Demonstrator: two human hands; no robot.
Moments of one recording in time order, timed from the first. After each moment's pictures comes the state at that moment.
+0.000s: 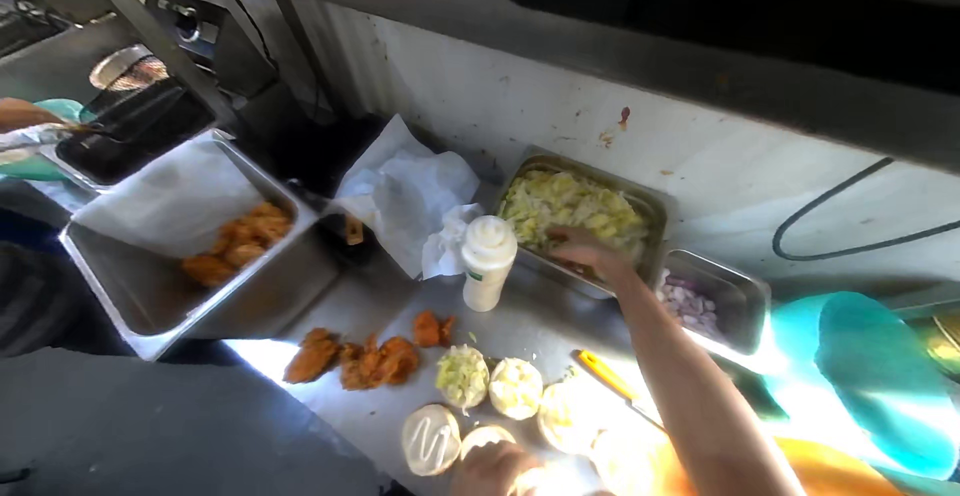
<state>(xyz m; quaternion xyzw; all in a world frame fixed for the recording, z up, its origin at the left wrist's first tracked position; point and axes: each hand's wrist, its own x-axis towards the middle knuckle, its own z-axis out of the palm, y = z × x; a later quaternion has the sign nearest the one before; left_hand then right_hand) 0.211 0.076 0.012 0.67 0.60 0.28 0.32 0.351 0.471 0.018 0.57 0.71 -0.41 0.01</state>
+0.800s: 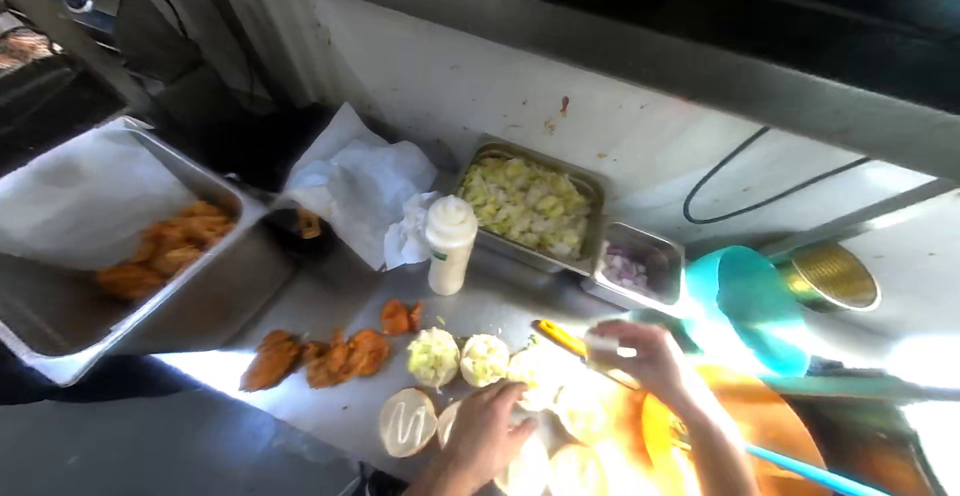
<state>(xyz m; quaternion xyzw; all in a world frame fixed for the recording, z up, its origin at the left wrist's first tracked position) 0.221 0.130 0.029 0.68 0.55 0.15 0.46 0.487 0.225 0.074 0.54 0.69 -0.42 -0.24</state>
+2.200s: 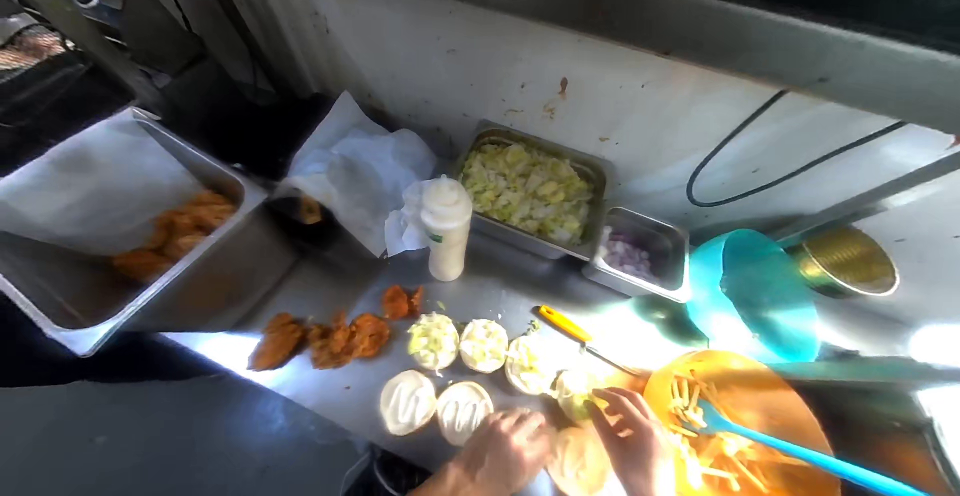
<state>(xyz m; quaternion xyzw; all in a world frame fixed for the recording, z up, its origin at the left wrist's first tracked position) 0.253 0.081 -0.035 0.86 0.39 0.30 0.16 0.470 0.097 0.003 0.67 0.68 -0.14 -0.27</state>
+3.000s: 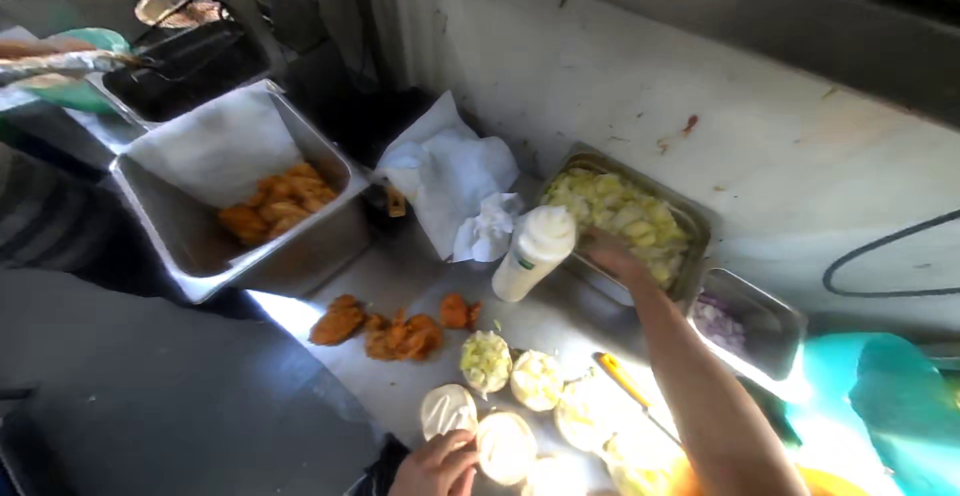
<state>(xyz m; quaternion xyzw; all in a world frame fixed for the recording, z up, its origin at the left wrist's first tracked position) 0.133 0.016 -0.025 0.67 0.64 0.27 0.27 0.323 0.462 0.014 0.61 0.73 -0.31 0.05</state>
